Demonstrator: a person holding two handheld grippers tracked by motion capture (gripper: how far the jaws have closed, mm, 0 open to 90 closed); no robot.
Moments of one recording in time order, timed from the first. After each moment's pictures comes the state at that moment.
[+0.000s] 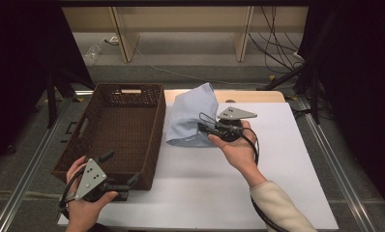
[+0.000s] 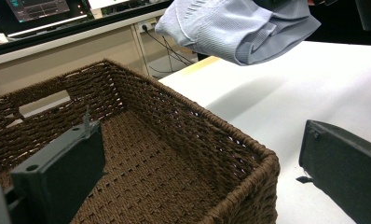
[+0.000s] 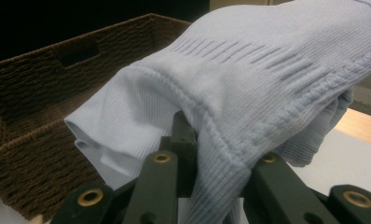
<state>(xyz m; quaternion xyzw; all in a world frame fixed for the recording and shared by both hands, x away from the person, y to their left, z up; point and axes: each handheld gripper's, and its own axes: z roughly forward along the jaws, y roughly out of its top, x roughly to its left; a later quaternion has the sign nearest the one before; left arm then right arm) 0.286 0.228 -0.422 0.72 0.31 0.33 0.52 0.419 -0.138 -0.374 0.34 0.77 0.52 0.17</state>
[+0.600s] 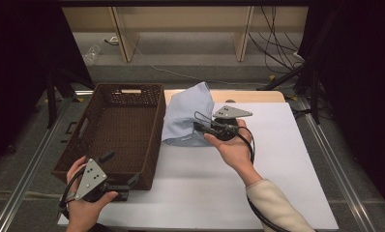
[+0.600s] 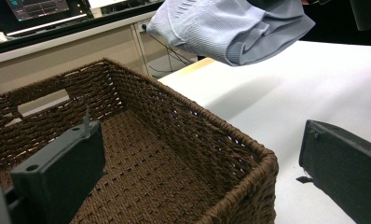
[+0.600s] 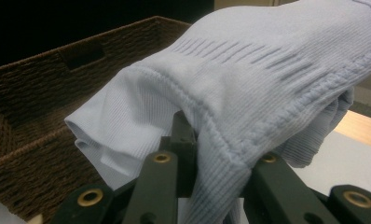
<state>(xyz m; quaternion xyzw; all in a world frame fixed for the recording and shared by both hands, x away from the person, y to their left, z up) 0.285 0.227 -0.423 0.72 0.31 0.33 0.52 0.421 -0.126 -0.372 0.33 0.77 0.52 0.17</state>
